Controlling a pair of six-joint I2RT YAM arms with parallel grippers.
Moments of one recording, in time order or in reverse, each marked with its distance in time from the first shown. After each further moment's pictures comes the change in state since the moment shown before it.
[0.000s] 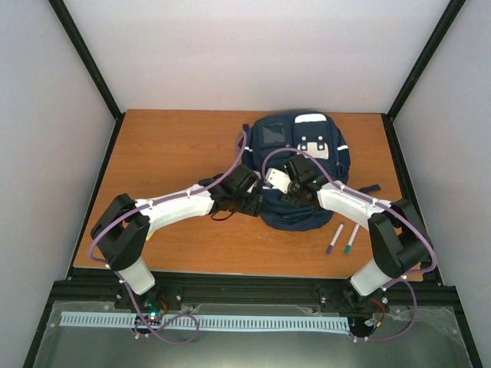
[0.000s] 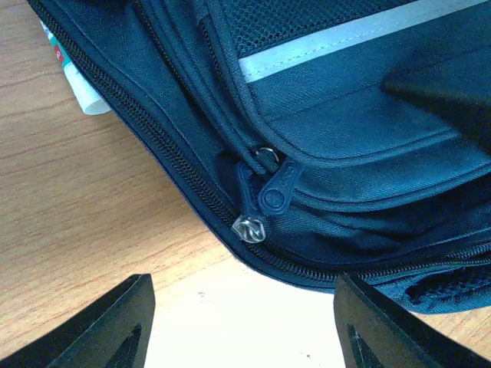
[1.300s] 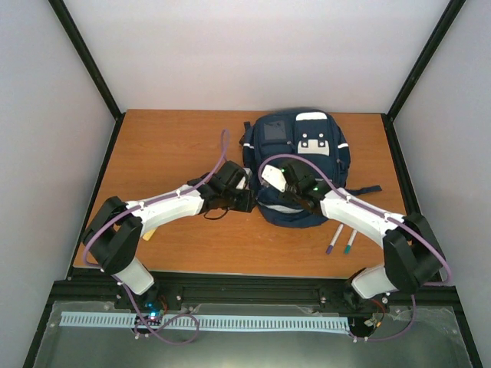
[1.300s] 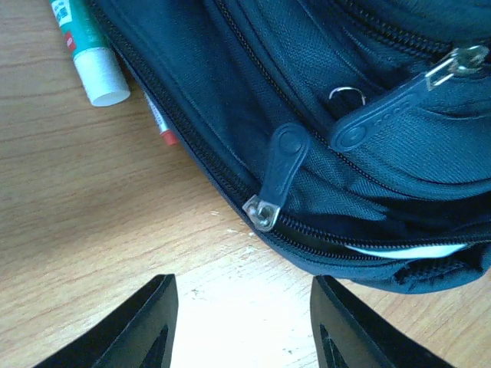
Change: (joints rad) left arm 0.080 -0.053 -0.086 0.082 0.140 -0.059; right arm 0.102 -0.107 -0.007 0.059 0.189 0.017
